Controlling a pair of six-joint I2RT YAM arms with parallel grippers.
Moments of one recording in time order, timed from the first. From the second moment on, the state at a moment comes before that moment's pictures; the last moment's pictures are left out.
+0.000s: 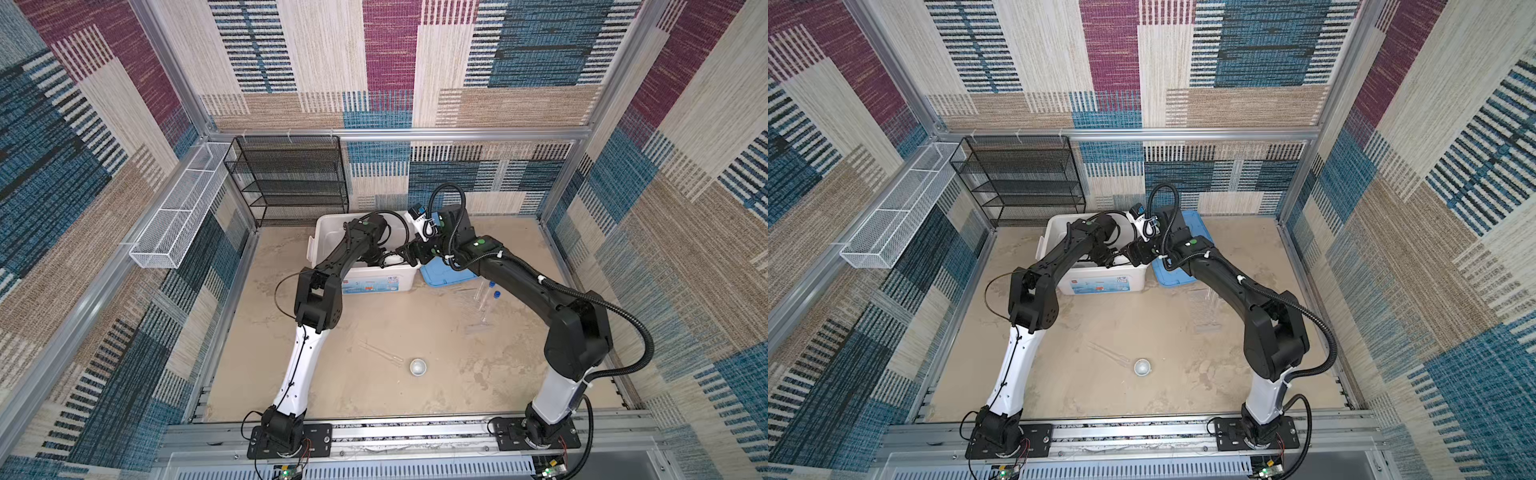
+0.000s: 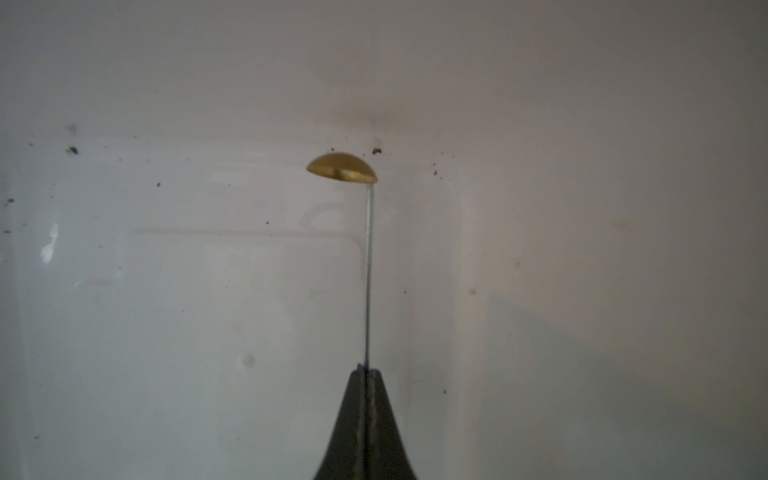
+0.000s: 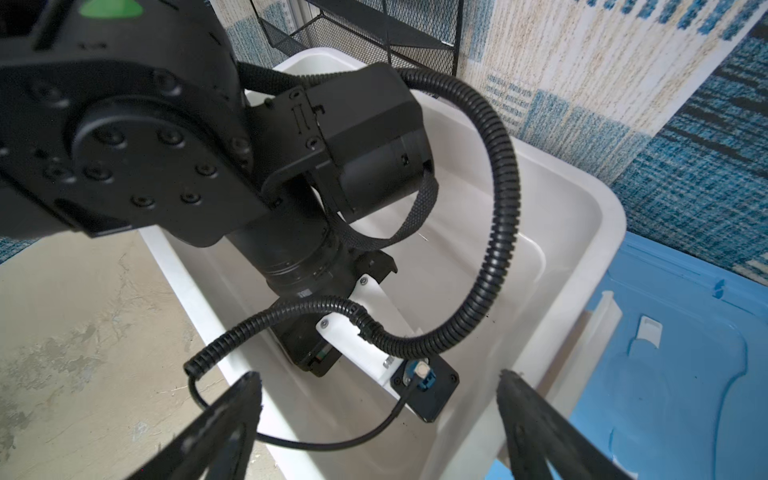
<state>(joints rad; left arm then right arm) -0.40 2.52 2.33 -1.22 0.31 1.10 0.51 1.79 1.55 -0.34 -0.30 -0.10</state>
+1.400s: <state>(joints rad) -0.40 2.21 2.39 -1.19 0.26 0.88 0.51 1.46 1.43 -0.33 -0.29 0.00</state>
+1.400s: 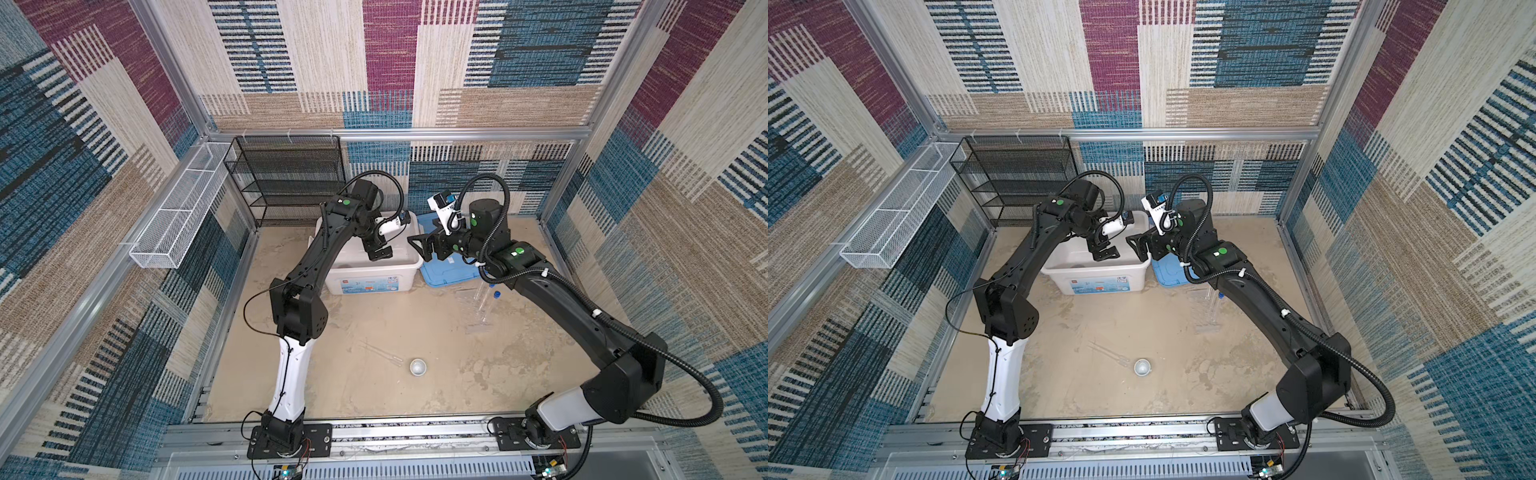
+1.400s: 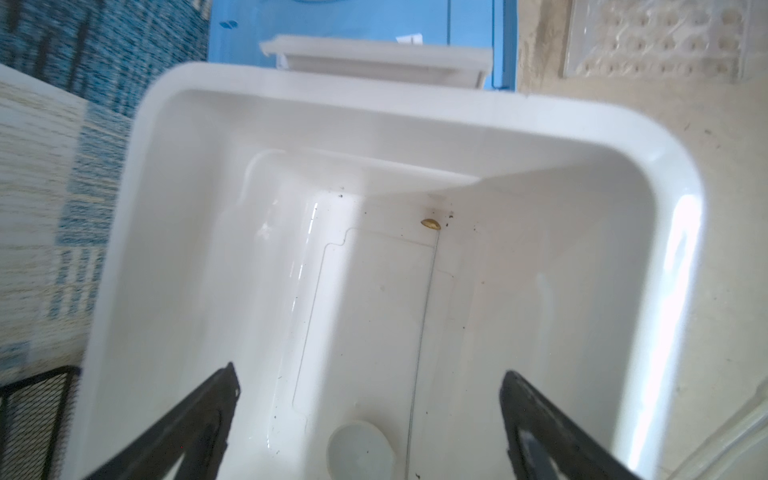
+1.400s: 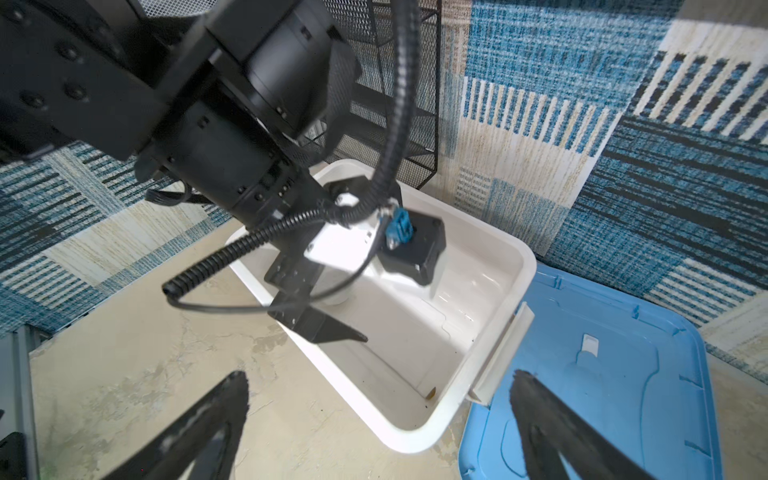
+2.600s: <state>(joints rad) -0.75 1.47 1.40 -0.89 0.22 -0.26 0.50 0.96 0.80 -0.45 -0.26 0.22</state>
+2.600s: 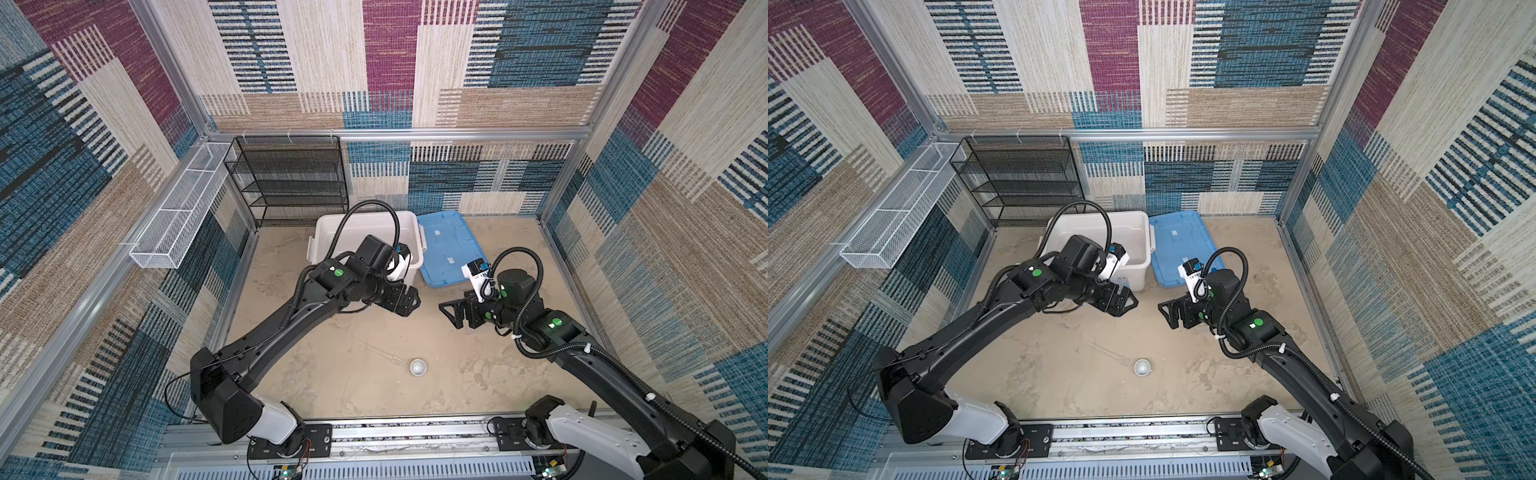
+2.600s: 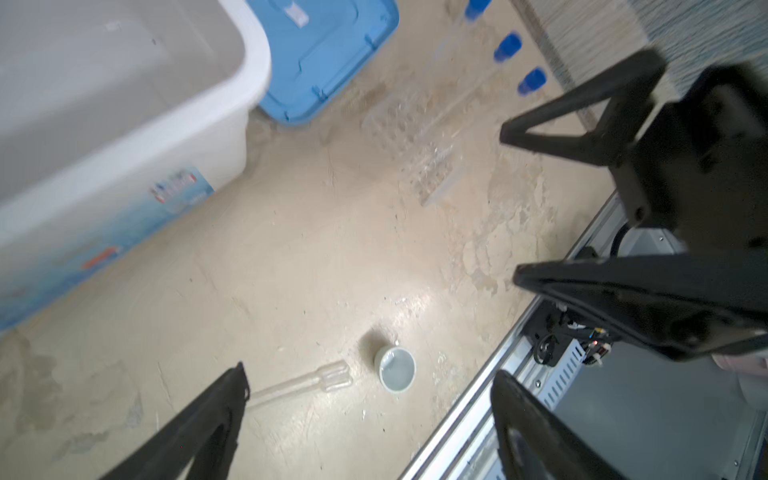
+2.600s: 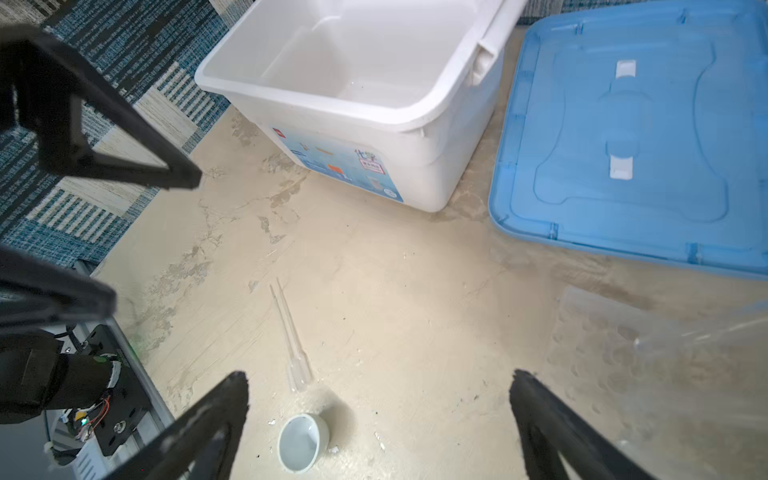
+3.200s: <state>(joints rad) -1.04 1.57 1.10 -0.73 0.05 -0.54 0.50 1.00 0.69 -0.51 -0.34 0.35</state>
